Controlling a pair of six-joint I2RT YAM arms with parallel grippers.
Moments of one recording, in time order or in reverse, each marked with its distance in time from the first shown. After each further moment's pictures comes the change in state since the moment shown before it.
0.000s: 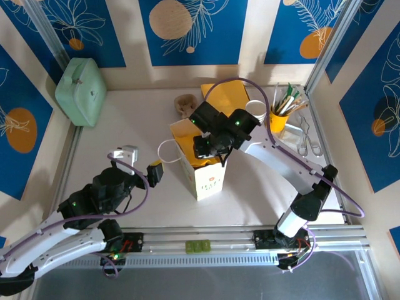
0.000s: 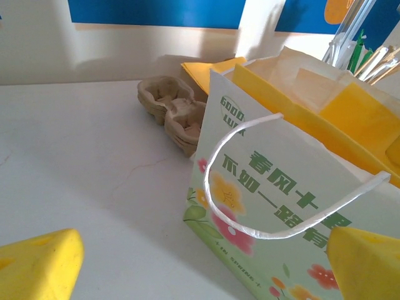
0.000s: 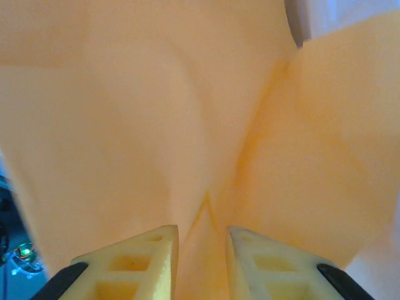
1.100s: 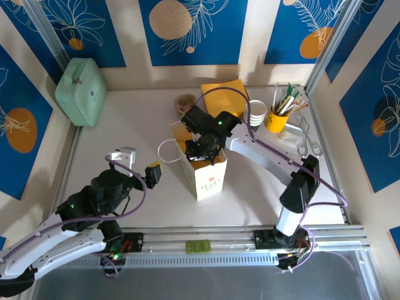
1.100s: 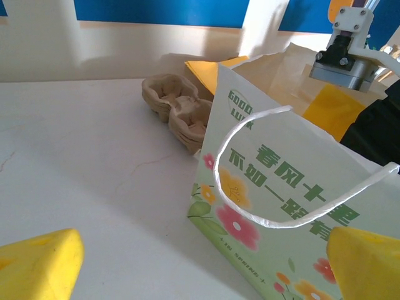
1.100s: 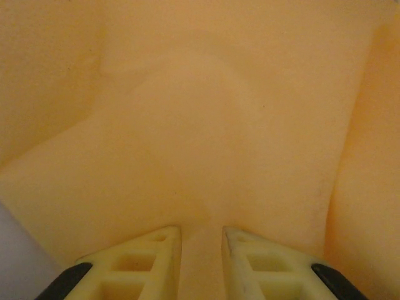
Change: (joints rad) left arm 0.000 -0.034 -0.018 -0.016 -0.008 -0.005; right arm -0.037 0.110 -0.097 0.117 -0.142 -0.014
